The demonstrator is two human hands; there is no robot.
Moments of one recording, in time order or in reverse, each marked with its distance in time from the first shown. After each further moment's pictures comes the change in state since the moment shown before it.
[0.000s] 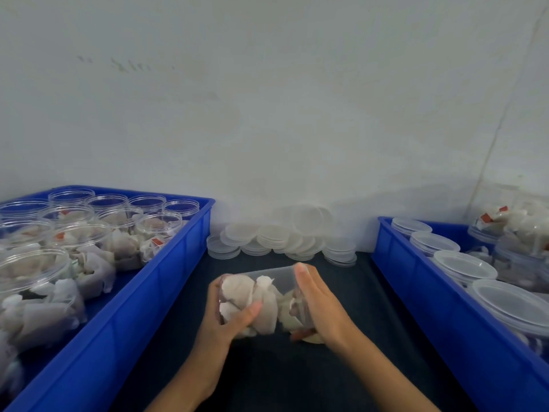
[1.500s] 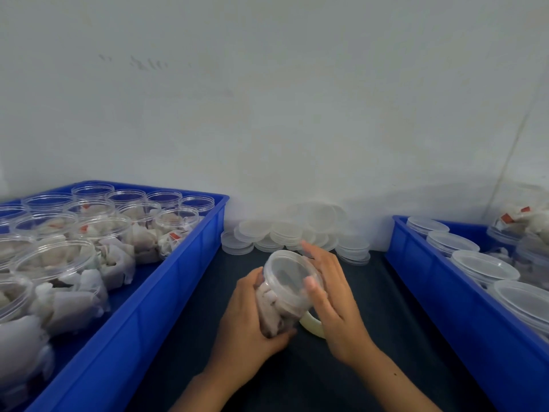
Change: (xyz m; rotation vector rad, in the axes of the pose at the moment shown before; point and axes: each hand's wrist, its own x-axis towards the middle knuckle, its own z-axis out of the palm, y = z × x) left_hand 0.004 -0.022 -0.007 0.785 0.058 0.454; right_hand -0.003 0.012 0.010 -0.213 0.183 -0.515
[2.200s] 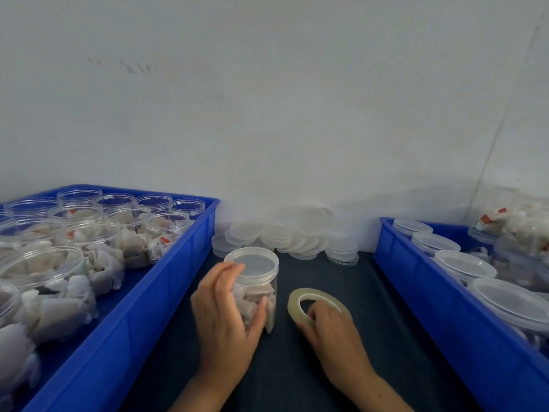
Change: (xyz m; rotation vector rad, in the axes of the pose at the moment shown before) left_hand 0.003 0.016 -0.001 0.320 0.470 0.282; right_hand -0.031 0.035 -0.004 -0.781 -0.198 0.273
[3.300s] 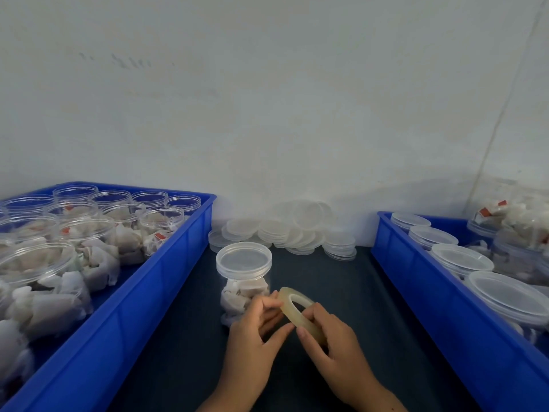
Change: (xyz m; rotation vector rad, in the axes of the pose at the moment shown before) left_hand -0.024 0.028 0.012 -0.659 -0.494 -0.565; right_hand -0.028 0.009 -0.006 0.487 0.091 -0.216
